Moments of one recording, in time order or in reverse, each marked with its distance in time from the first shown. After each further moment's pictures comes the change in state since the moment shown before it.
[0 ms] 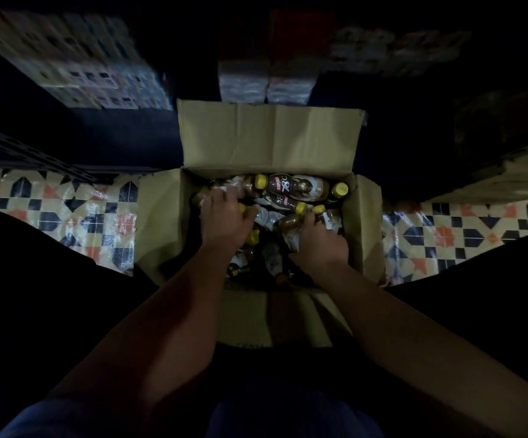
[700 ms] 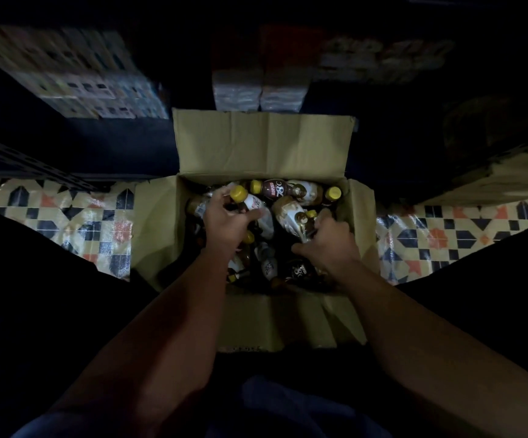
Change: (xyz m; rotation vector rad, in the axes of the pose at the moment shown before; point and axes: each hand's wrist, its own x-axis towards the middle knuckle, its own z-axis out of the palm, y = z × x) left_hand -0.005 0.020 -0.003 -1.008 0.037 -0.300; right_hand -0.005 0.021 -0.023 0.380 0.082 0.118
